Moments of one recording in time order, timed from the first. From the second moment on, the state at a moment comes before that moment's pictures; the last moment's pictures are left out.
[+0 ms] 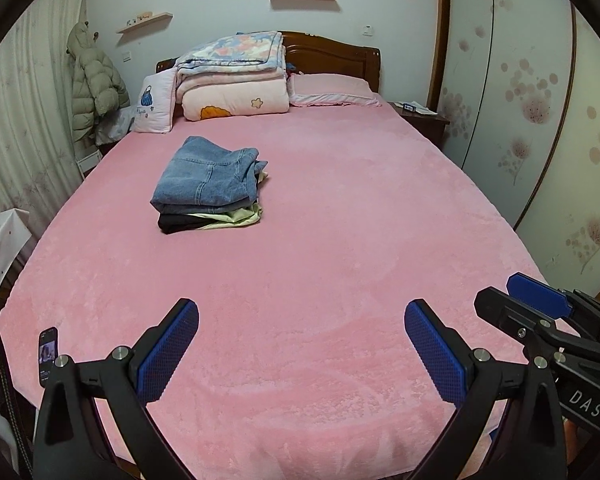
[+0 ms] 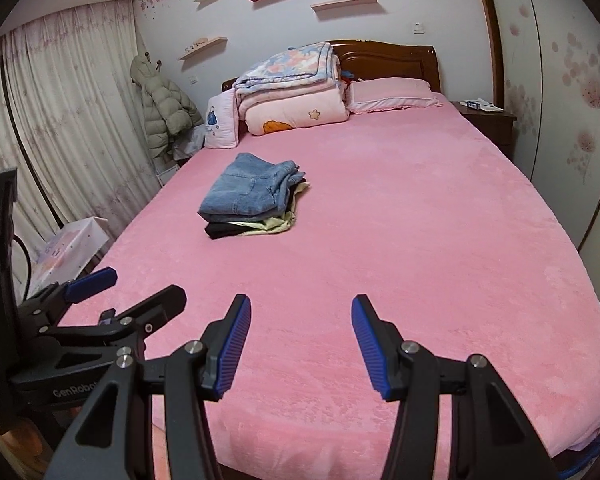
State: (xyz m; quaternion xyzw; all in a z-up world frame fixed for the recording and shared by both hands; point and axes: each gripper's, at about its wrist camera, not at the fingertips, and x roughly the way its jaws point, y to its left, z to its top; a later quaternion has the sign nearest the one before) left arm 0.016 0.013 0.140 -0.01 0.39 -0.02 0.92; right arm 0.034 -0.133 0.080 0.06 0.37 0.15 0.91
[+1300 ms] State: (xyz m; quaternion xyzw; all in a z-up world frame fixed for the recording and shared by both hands) left arm 0.027 0.021 0.109 -0.03 0.41 0.00 0.91; right arm 0.036 -0.125 0.057 0.04 0.38 0.14 0.91
